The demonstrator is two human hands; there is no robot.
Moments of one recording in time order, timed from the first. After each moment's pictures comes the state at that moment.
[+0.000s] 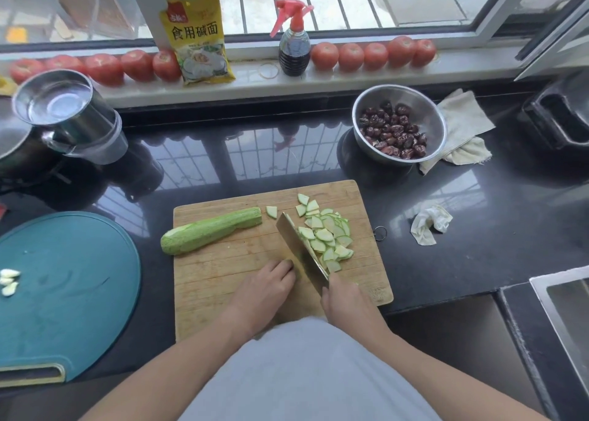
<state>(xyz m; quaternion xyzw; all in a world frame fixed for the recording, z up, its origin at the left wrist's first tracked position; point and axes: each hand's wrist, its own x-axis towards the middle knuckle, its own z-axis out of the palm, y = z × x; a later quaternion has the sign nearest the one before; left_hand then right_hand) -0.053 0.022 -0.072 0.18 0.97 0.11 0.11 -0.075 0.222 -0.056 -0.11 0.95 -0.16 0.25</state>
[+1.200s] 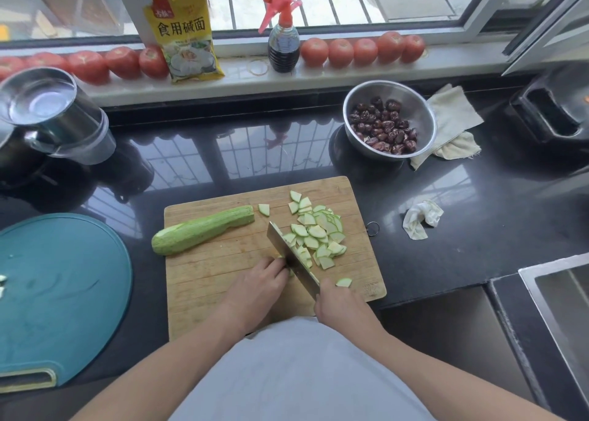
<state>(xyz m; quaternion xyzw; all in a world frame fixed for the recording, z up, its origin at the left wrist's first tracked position) -0.052 0.024 -0.067 0.17 0.98 0.07 0.10 -0.067 0.218 -0.051 -0.12 0.95 -0.09 0.28</state>
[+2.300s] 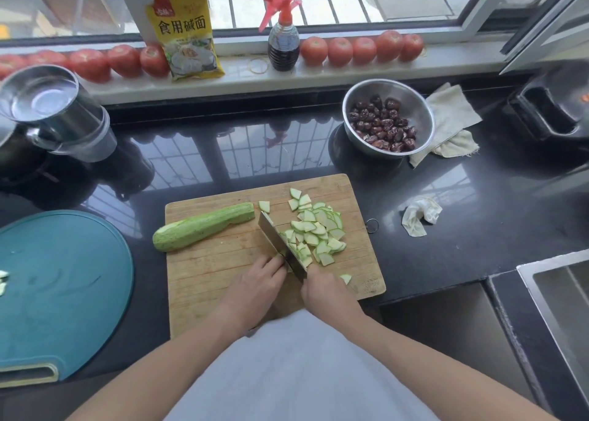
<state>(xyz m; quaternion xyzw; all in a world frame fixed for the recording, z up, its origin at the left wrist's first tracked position) -0.045 0.020 -0.088 0.19 0.97 0.11 0.06 -0.074 0.198 -0.066 -0.10 0.96 -0.13 0.24</state>
